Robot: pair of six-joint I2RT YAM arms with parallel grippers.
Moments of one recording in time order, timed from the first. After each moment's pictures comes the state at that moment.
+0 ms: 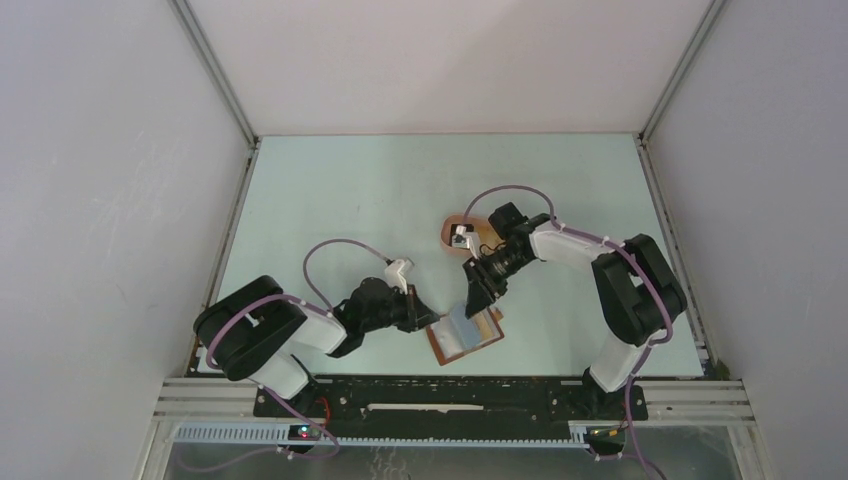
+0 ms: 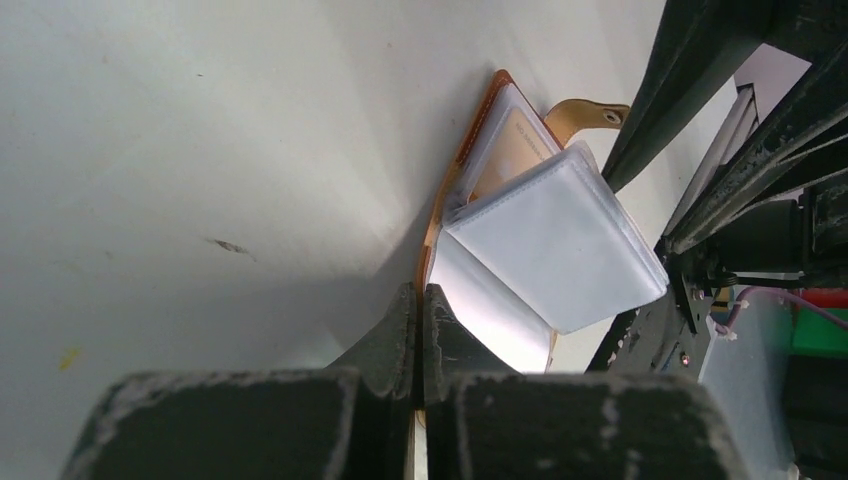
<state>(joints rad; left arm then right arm) -0.79 1.53 0.23 0.83 0.25 -0.72 0.52 1.73 1.04 -0.70 -0.91 -0.26</state>
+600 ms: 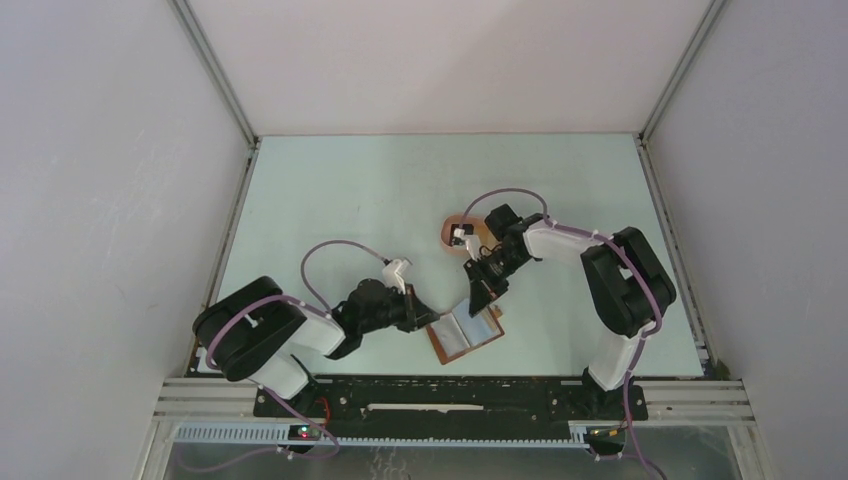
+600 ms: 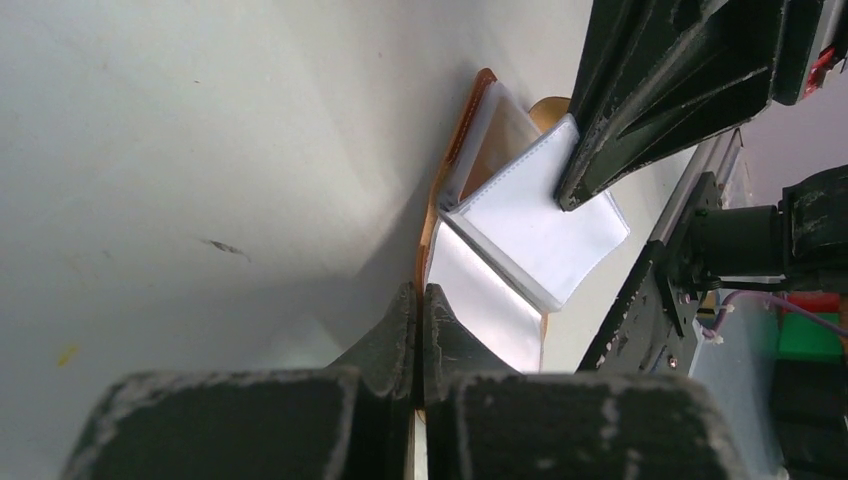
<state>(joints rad) -0.78 1.52 0.21 0.88 0.25 -0.74 0.52 1.81 1.07 -0.69 -0.81 -0.20</state>
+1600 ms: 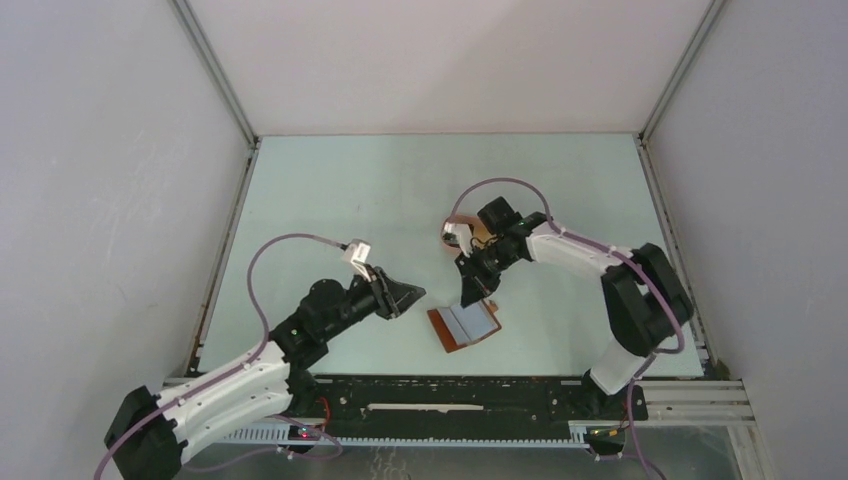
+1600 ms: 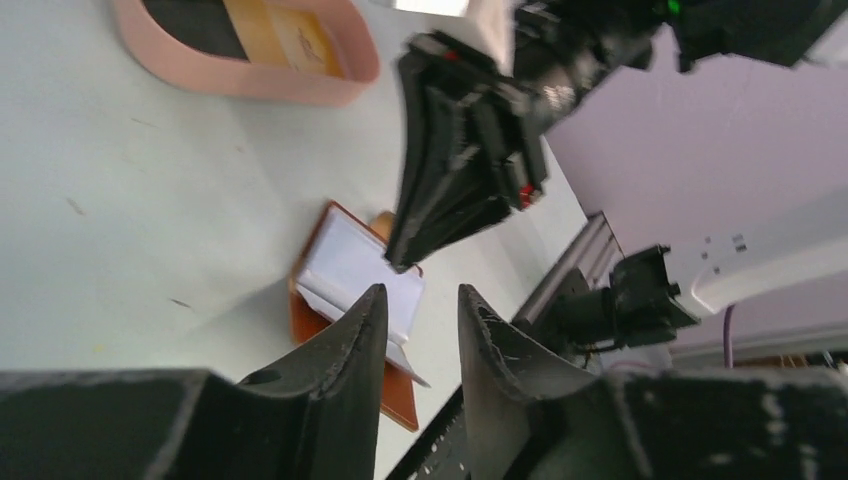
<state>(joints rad) -0.78 0.69 0.27 0.27 0.09 -0.76 0.59 1.64 1.09 -0.65 -0.74 -0.24</state>
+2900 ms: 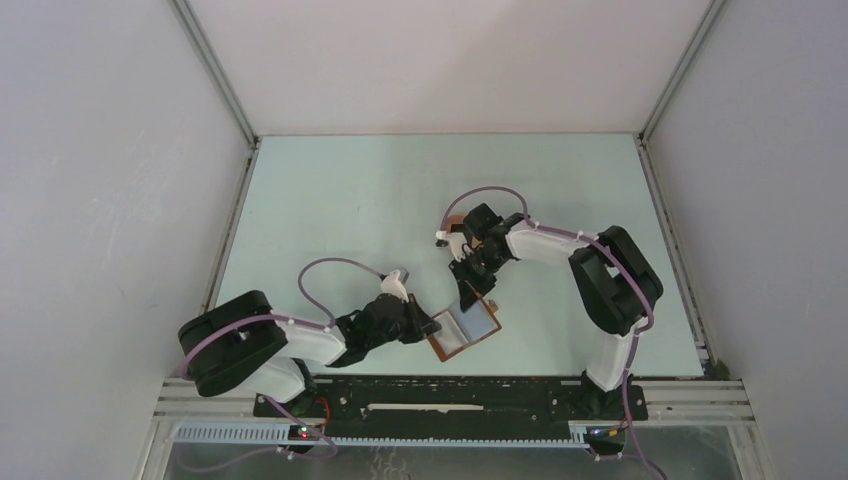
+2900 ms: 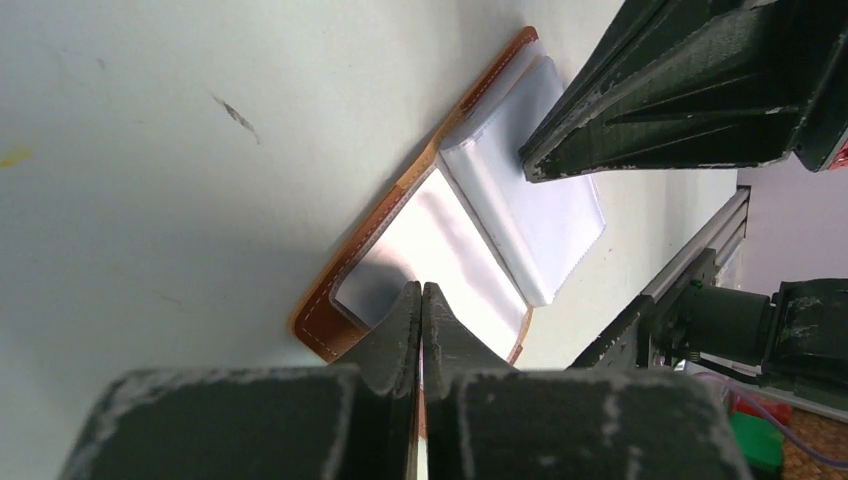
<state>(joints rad) -0.99 1.41 0.24 0.60 -0.07 -1.05 0.62 1.86 1.15 -0.65 -0.63 -0.11</state>
